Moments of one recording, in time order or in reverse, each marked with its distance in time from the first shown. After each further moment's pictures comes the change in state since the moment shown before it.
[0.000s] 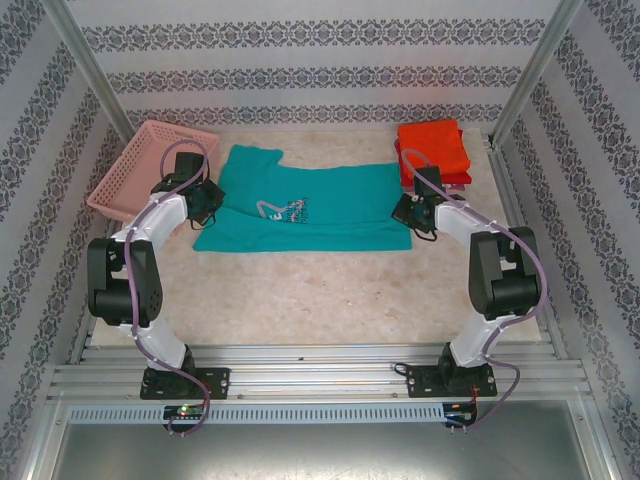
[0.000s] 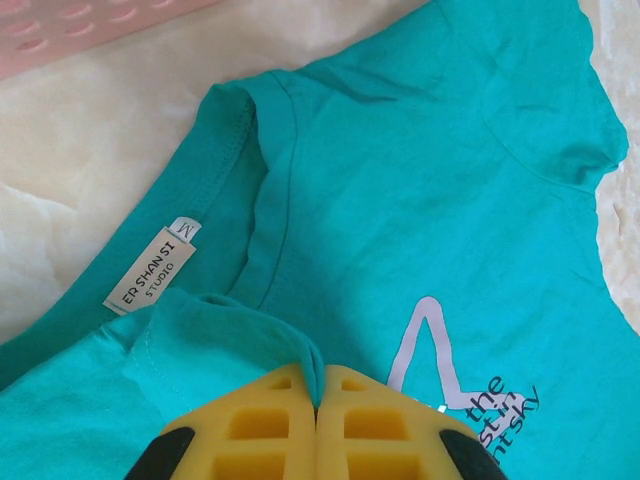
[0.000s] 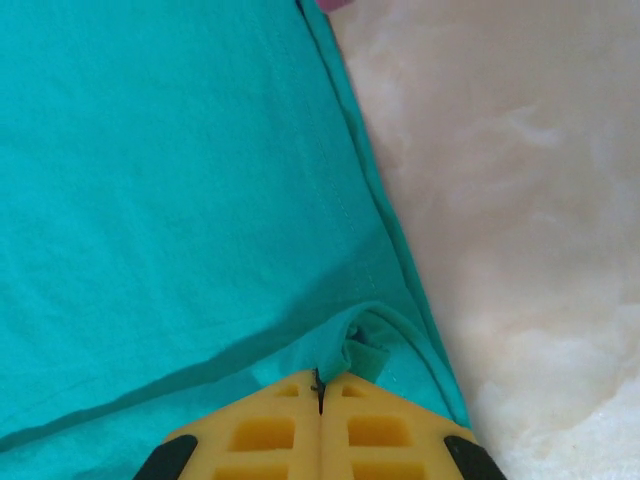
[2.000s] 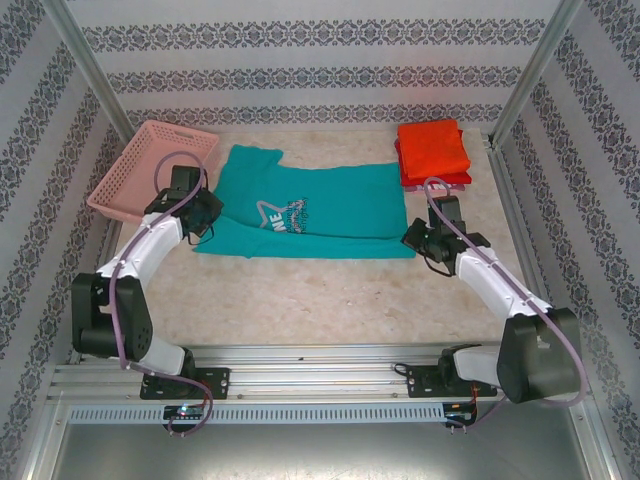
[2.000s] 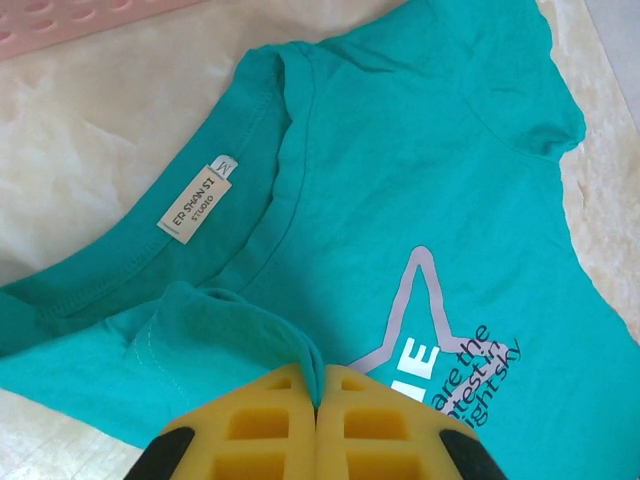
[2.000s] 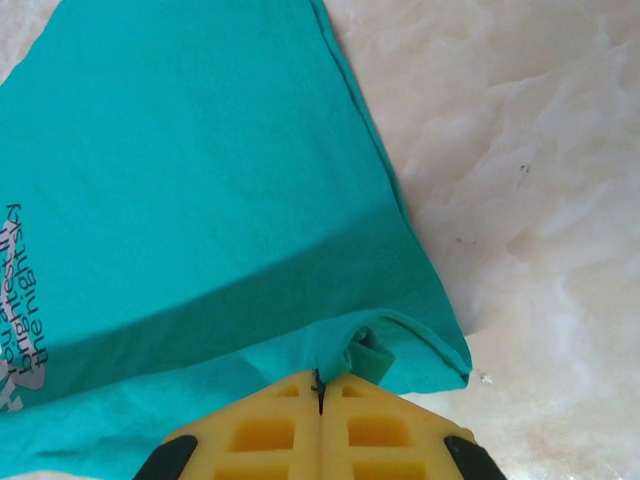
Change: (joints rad) left arm -0.041 -0.216 -0.161 0.006 -0.049 -0.037; right arm 0.034 -0.488 -0.330 -0.068 0.004 0.101
